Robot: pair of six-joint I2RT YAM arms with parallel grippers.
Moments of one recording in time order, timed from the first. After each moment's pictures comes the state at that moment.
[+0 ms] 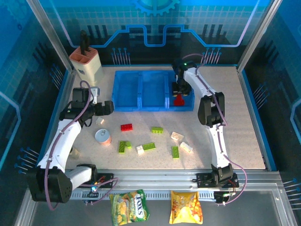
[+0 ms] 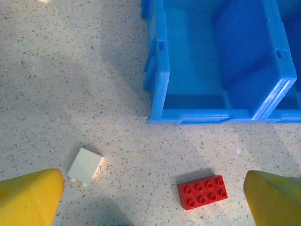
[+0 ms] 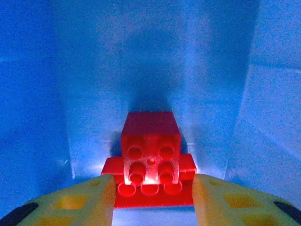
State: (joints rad) left arm 0.02 1.12 0.94 -0.64 0.14 -0.14; right arm 0.31 2.41 2.30 -1.33 0.06 0.29
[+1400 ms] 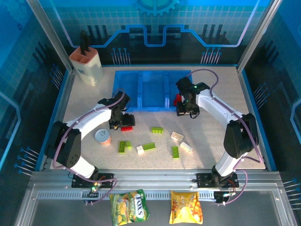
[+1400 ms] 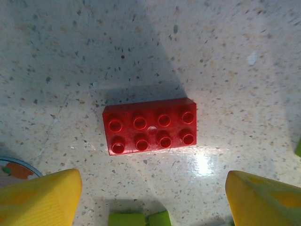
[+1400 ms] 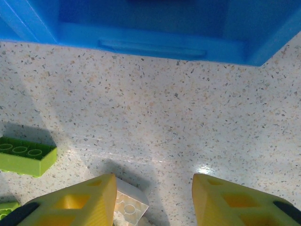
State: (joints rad) left arm -0.39 1.57 1.04 -0.83 0.03 -0.58; right arm 0.44 1.68 1.39 -1.08 0.06 0.36
